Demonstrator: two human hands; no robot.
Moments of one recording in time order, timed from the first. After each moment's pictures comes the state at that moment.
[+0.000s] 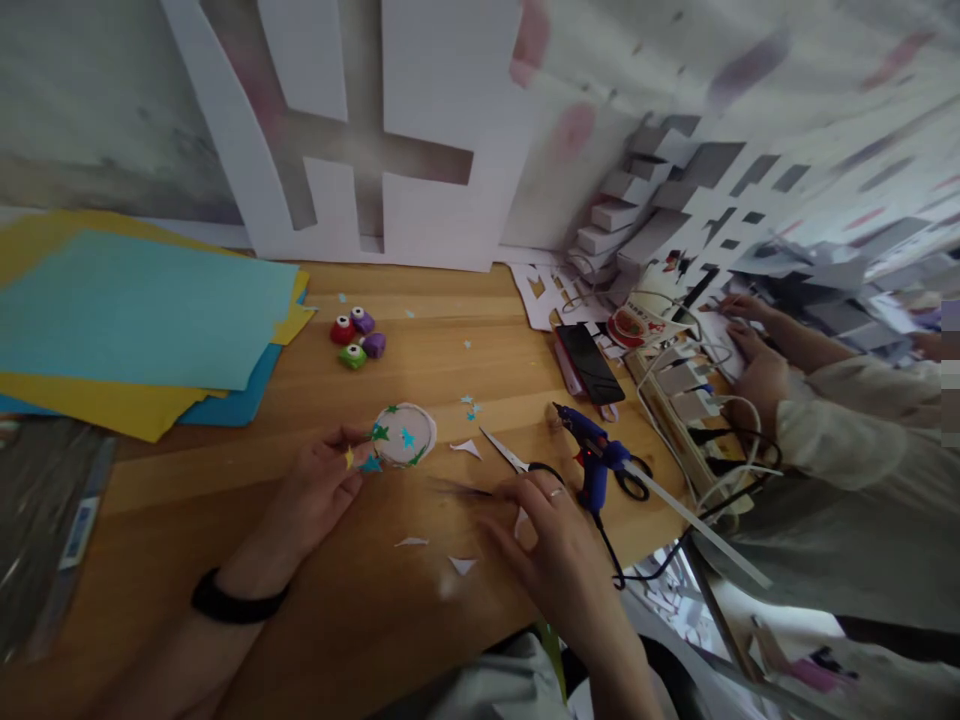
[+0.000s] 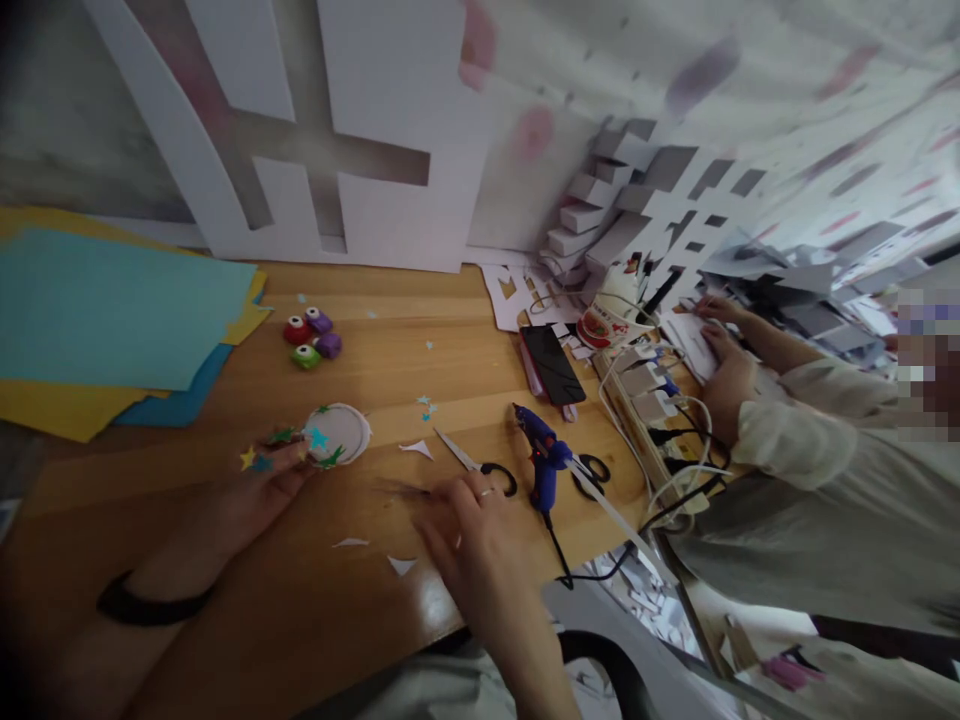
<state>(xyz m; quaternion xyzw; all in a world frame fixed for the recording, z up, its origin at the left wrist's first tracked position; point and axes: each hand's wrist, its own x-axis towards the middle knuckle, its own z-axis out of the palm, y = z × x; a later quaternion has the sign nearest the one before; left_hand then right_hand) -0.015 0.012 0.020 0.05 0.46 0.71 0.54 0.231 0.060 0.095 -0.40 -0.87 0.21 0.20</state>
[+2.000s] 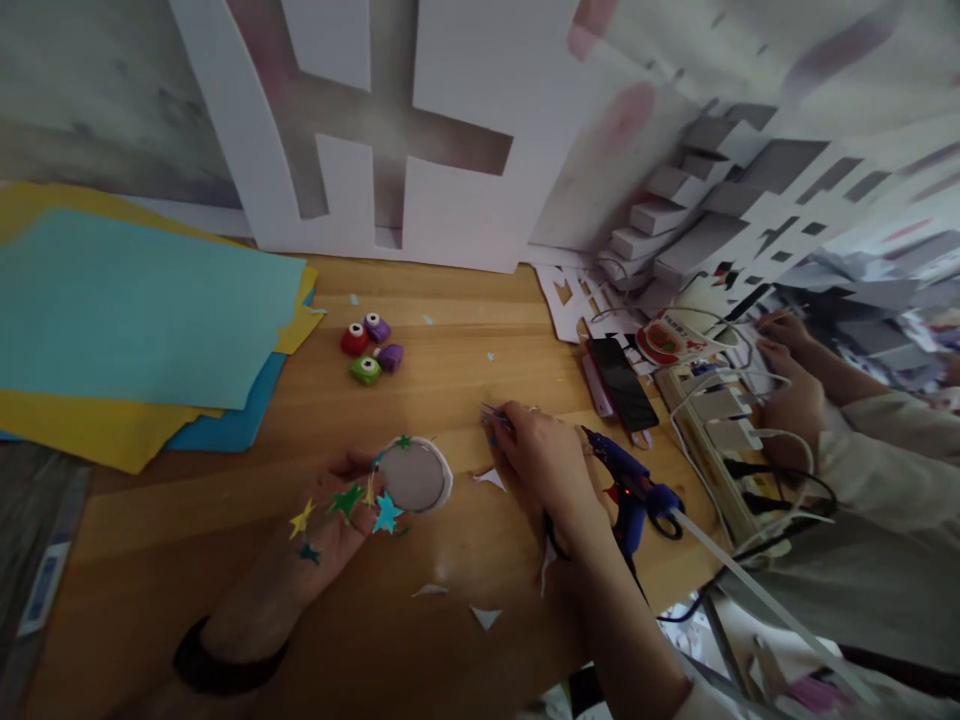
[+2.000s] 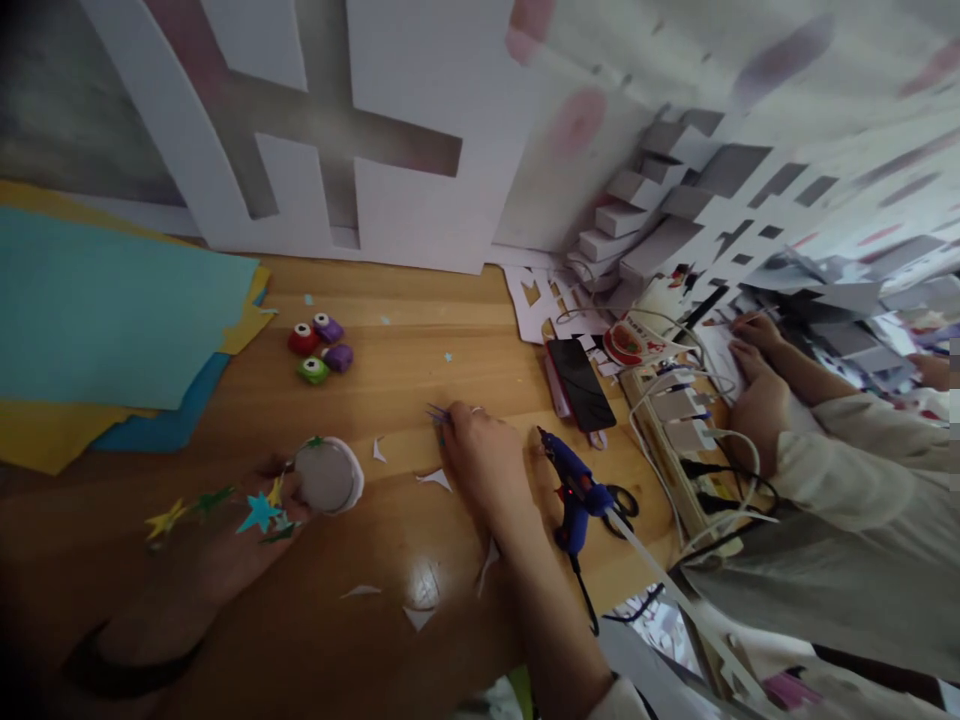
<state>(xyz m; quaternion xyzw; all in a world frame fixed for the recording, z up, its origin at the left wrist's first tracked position) -0.026 0.011 0.035 -0.03 0.38 0.67 0.64 0.147 0.164 0.076 -0.46 -0.88 0.02 -0.10</state>
